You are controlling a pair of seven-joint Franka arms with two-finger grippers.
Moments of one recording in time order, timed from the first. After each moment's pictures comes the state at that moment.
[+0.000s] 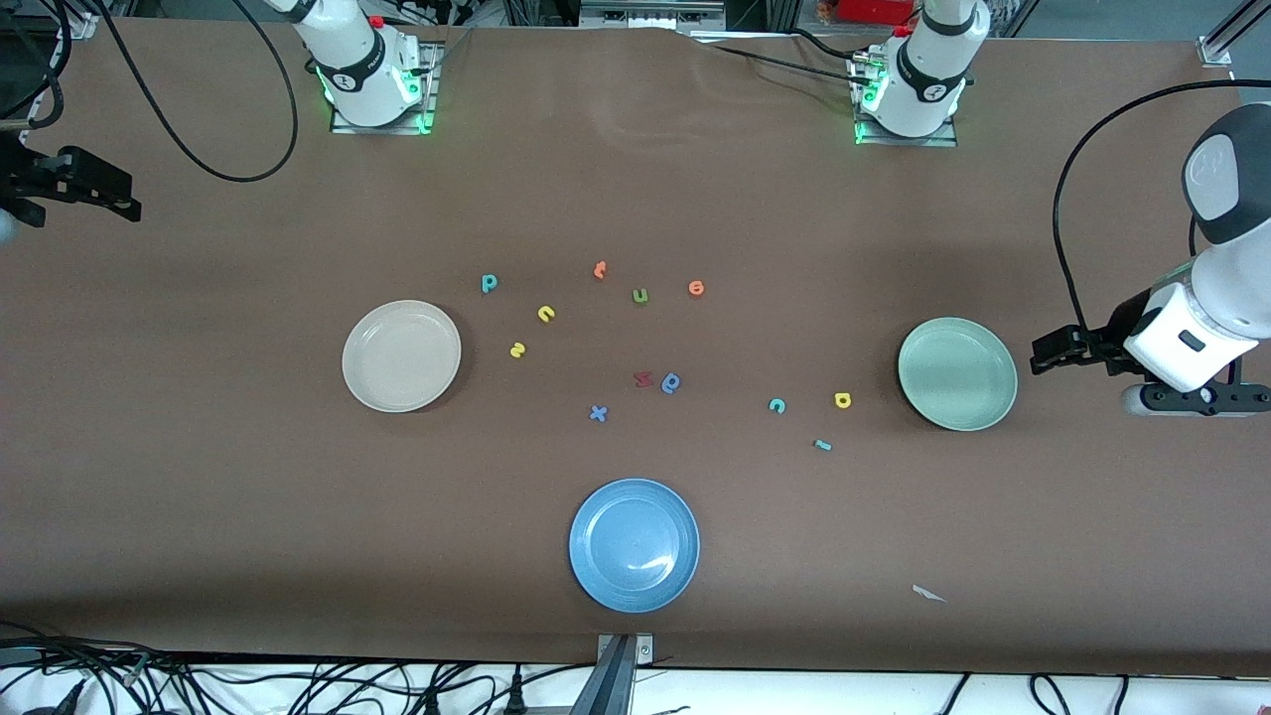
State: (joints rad) left arm 0.12 0.25 -0.12 -1.60 0.00 1.84 -0.01; right arm 0.08 0.06 -0.10 -1.45 -0.04 1.41 -0.13
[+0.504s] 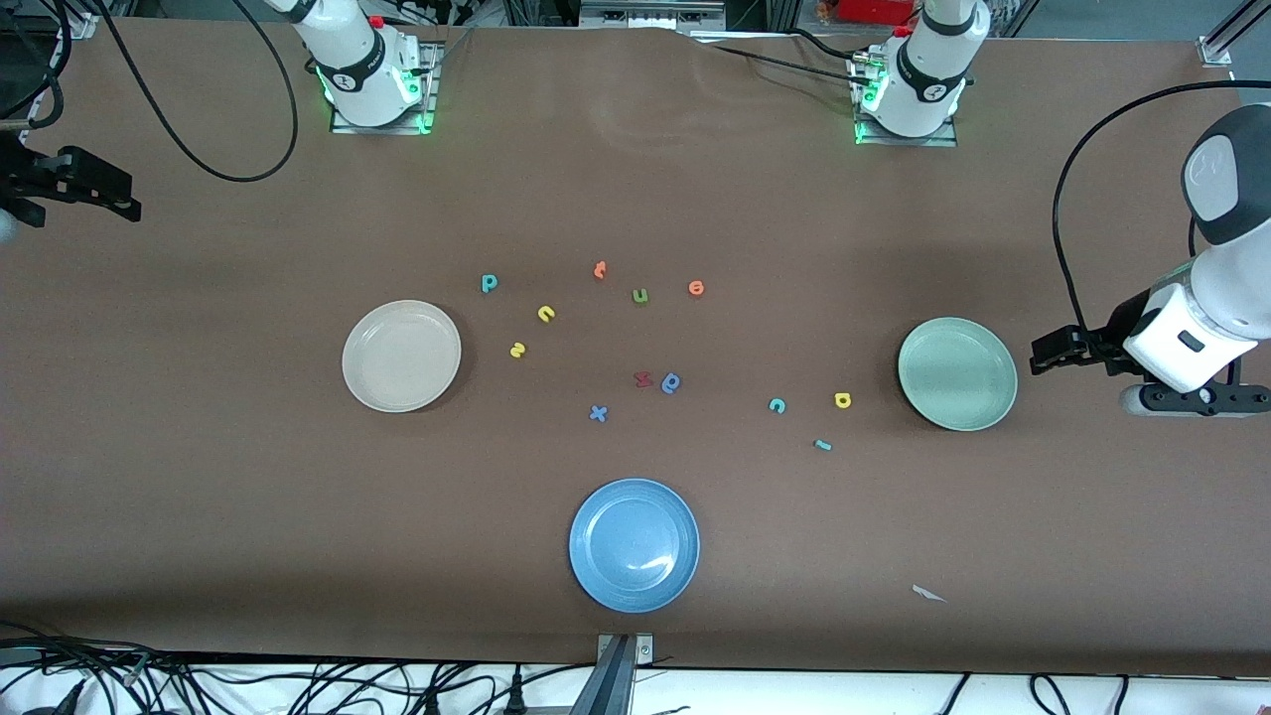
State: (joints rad) left arm 0.12 0.26 -0.12 -1.60 0.00 1.84 -0.01; right arm 0.08 0.06 -0.10 -1.45 -0.04 1.41 -0.13
